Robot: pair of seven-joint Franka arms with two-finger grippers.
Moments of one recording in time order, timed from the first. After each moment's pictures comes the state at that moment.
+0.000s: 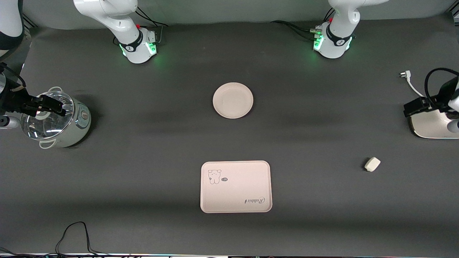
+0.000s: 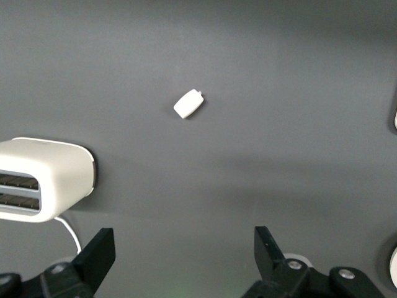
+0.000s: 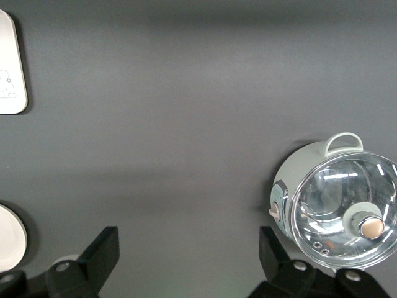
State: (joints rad) left arm 0.10 0.15 -0.10 -1.47 0.08 1.54 -0.10; right arm 0.03 0.03 -0.07 -1.61 -0.01 1.60 -0.01
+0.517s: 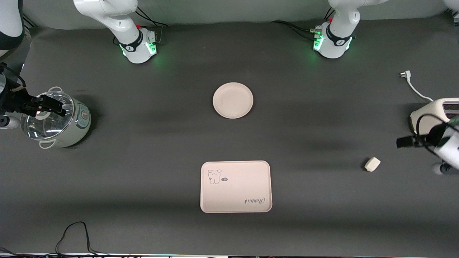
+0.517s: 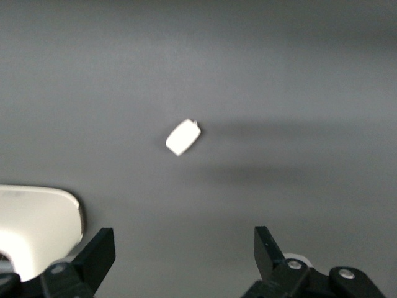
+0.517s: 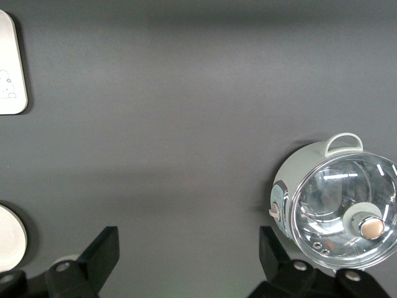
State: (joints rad) left arm 0.12 0.44 -0.10 -1.31 0.08 1.63 0.00; right arm 0.03 0.03 -0.07 -1.61 -0.01 1.60 -0.01
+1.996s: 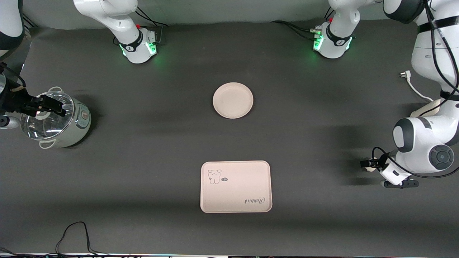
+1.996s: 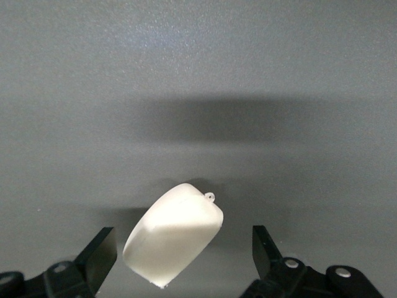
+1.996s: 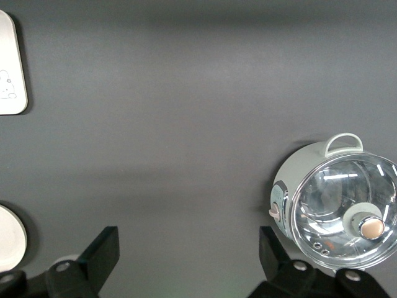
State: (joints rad) left arm 0.19 0.69 -0.10 -1.66 0.08 2.21 0.02; right arm 0.03 0.03 -0.07 -1.61 -0.01 1.60 -0.01
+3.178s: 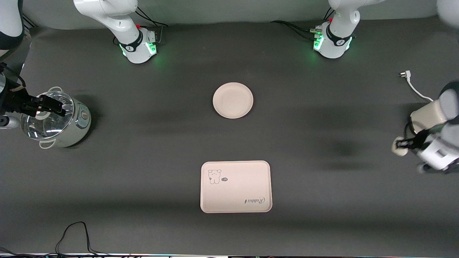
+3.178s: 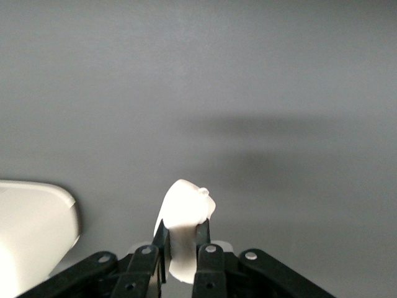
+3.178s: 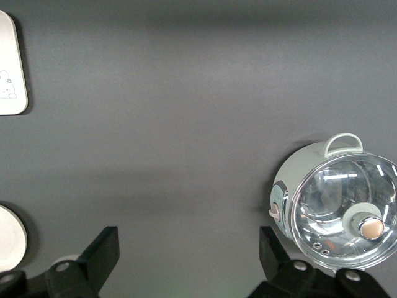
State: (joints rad) left arm 0.20 0.28 -0.11 -1.59 0.08 1.74 0.04; right arm 0.03 0.03 -0.07 -1.61 -0.01 1.60 -0.02
